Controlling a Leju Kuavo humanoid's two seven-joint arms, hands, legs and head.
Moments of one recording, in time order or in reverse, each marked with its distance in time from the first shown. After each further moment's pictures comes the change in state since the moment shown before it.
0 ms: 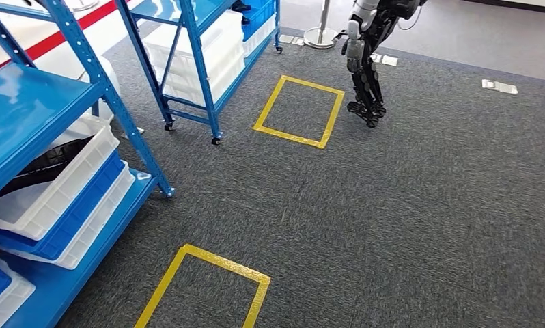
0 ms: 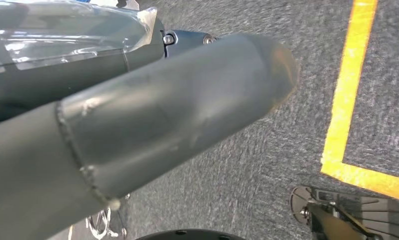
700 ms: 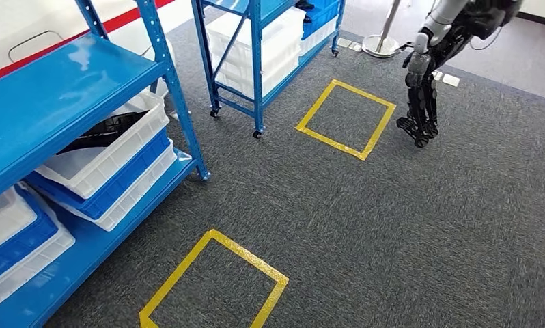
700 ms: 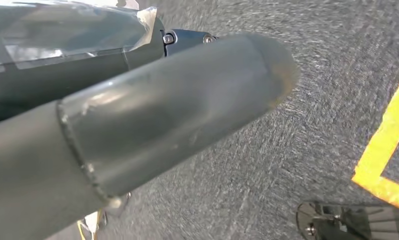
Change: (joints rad) left arm -0.002 0.011 -0.010 0.000 -0.003 0.010 0.015; right arm -0.004 0.008 -0.022 0.000 0.002 -0.002 -0.002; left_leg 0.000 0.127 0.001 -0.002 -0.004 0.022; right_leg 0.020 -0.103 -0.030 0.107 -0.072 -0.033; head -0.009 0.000
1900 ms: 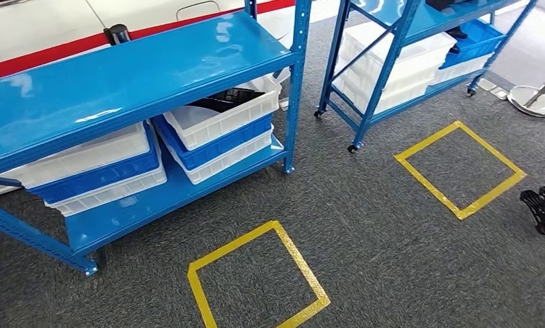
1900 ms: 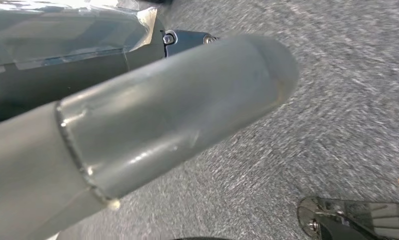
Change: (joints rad) left arm 0.003 -0.009 -0.020 0.000 -0.037 -0.005 -0.001; right arm 0.010 -0.005 -0.025 0.001 -0.017 0.000 -0.007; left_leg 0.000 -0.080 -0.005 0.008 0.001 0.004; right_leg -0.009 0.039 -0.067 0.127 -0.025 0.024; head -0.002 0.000
